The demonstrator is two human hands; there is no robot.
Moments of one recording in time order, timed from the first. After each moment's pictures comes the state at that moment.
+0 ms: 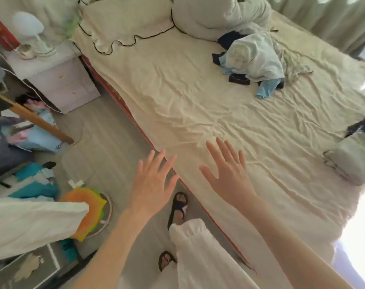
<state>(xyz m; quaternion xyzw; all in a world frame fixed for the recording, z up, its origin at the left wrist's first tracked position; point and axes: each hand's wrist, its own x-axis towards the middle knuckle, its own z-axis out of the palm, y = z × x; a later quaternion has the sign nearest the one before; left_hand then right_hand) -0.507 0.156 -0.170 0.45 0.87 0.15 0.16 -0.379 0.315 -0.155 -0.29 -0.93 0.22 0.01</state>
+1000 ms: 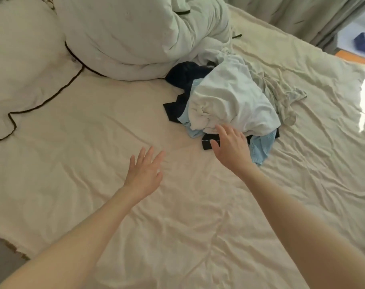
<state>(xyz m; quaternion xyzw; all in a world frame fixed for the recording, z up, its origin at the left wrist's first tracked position) -0.913 0.731 -0.355 0.56 0.78 -0.04 0.26 -0.727 0.883 -0.324 -0.50 -0.86 0.10 -0.03</state>
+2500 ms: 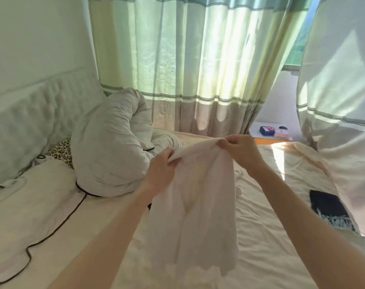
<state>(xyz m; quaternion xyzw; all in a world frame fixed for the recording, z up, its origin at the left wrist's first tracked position) -0.848 0.796 0.016 0.60 0.64 0.43 0.20 -0.652 0.860 0.050 -0.53 -0.67 0.33 0.41</state>
